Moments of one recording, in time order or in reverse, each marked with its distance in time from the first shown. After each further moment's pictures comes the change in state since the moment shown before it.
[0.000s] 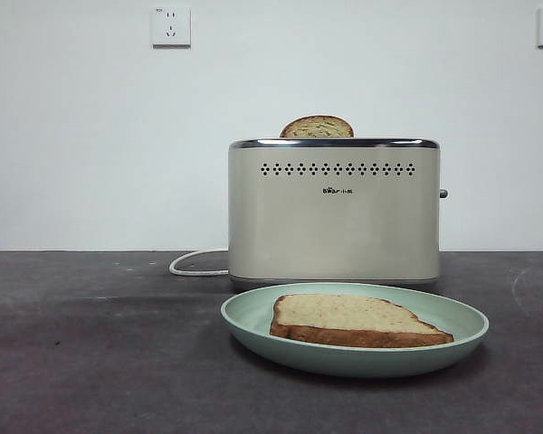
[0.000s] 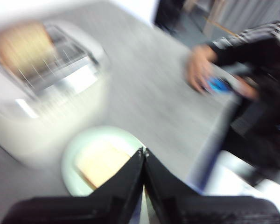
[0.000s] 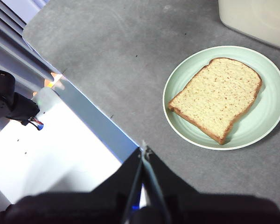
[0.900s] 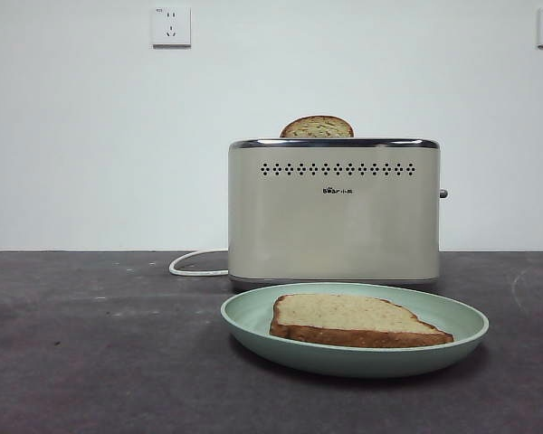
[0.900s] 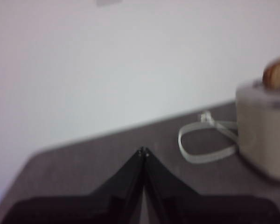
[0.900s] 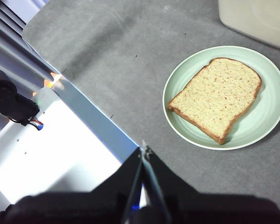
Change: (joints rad) left arm 0.563 -0.774 -1.064 0.760 -0.282 0.182; right arm 0.000 0.000 0.000 0.000 0.000 0.000
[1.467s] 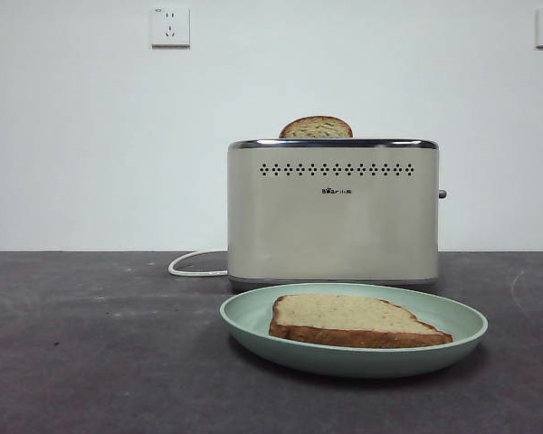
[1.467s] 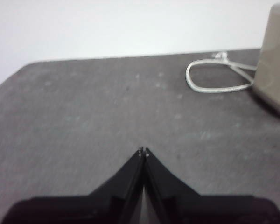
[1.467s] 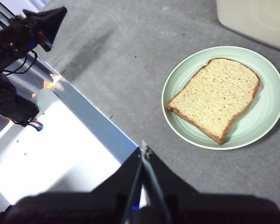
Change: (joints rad) left arm 0.002 -0.251 -0.307 -0.132 -0.105 -0.149; right arm 0.000 0.000 0.000 0.000 0.000 0.000
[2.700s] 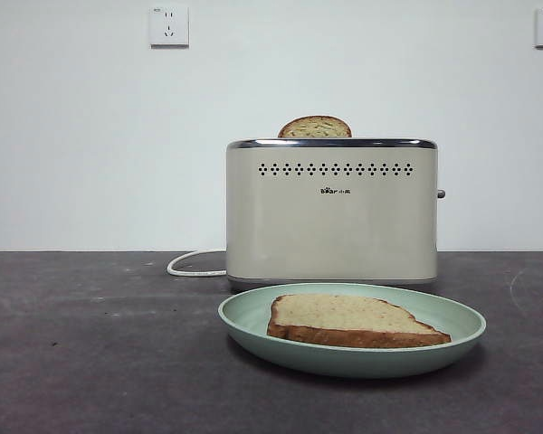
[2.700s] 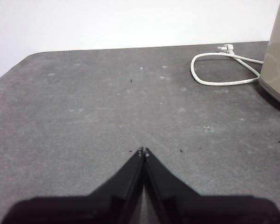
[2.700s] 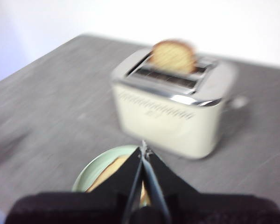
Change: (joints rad) left arm 0.000 0.000 0.000 -0.013 -0.008 -0.006; right arm -0.329 -0.161 -0.015 0.263 0.084 -0.129
